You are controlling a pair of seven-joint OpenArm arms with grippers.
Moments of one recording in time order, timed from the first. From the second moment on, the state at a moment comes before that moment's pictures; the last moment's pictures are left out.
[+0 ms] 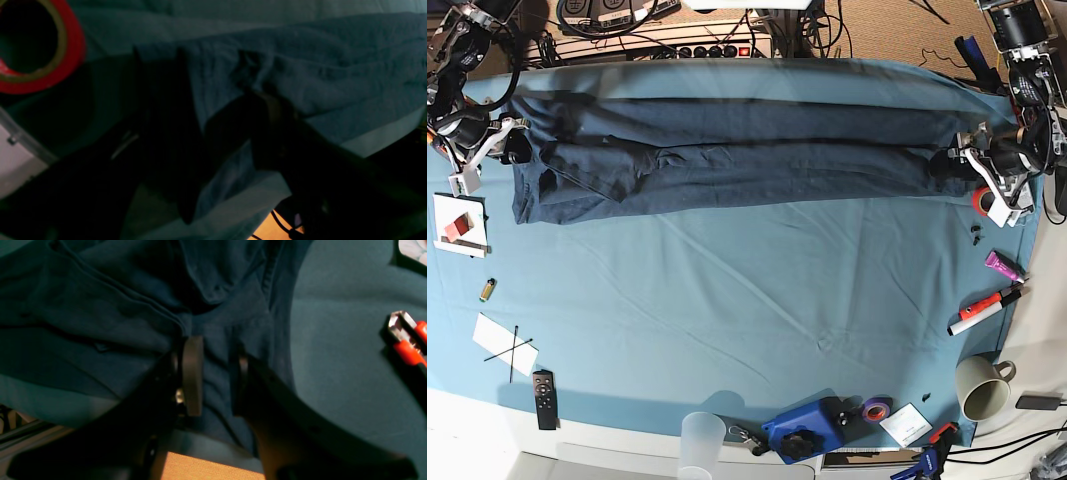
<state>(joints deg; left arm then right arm) 6.9 -20.3 -26.4 87.4 -52.1 -27.7 79.2 -14.2 25.7 45.8 96.6 52.7 40.0 -80.1</state>
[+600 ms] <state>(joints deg) 7.7 -24.8 -26.1 88.5 -55.1 -27.6 80.5 -14.1 25.7 45.8 96.6 52.6 40.0 -80.1</state>
